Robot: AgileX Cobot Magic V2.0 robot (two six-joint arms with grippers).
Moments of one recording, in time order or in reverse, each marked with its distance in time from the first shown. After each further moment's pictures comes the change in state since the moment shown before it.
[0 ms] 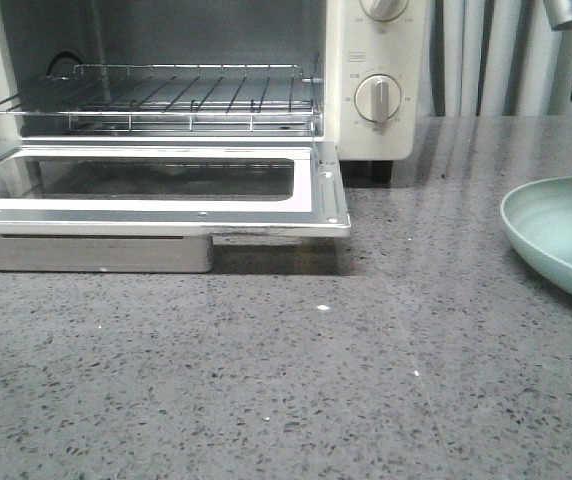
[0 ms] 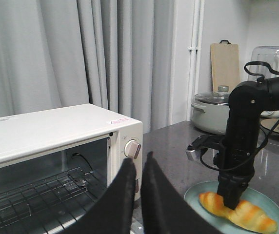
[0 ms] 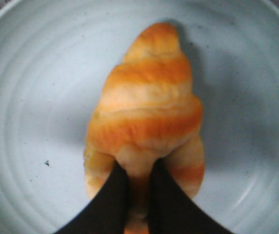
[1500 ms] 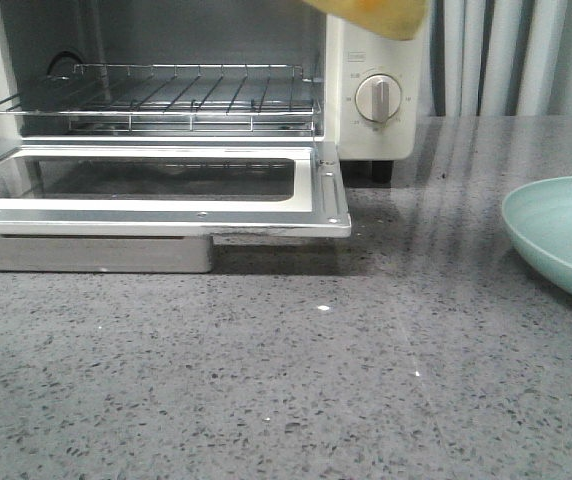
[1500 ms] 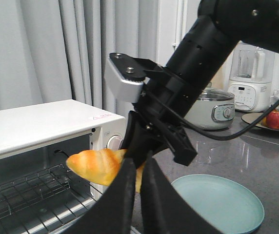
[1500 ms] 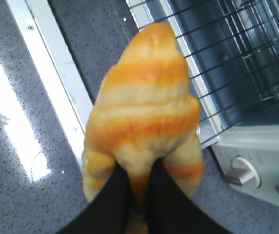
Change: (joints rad) left arm 0.000 0.000 0.000 -0.013 0.060 -0.001; right arm 0.557 0.180 -0.710 -0.037 0.041 -0.417
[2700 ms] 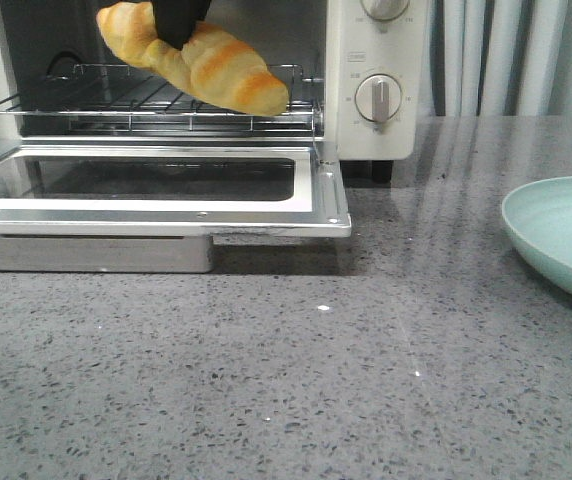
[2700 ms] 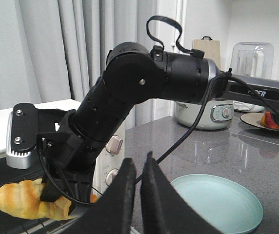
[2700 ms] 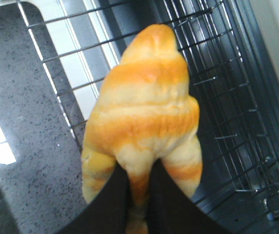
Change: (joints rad) left arm 0.000 0.000 0.000 -0.001 0.003 -0.002; right arm 0.000 0.382 -0.288 -0.141 -0.126 -0.034
